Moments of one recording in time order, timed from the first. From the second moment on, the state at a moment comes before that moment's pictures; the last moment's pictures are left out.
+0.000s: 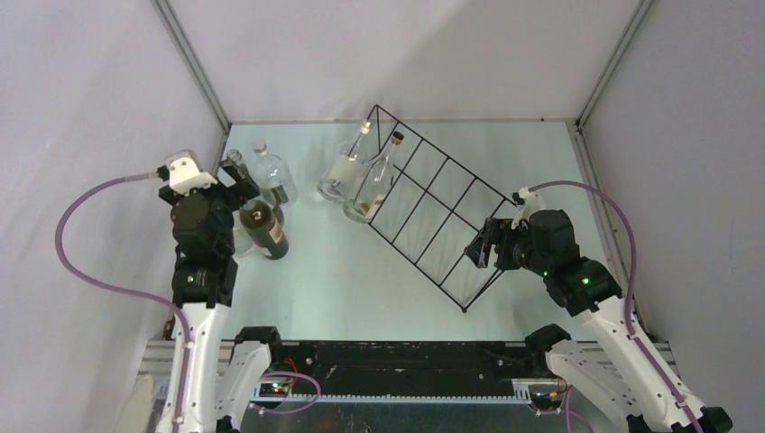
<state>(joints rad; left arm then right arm) 0.03 0.71 0.88 -0.19 -0.30 -0.22 0.43 0.70 0.77 -0.66 -0.14 0.46</state>
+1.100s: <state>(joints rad) 0.03 0.28 0.70 -0.41 -0.05 -0.25 0.42 0.78 0.76 -0.59 -0.11 0.47</state>
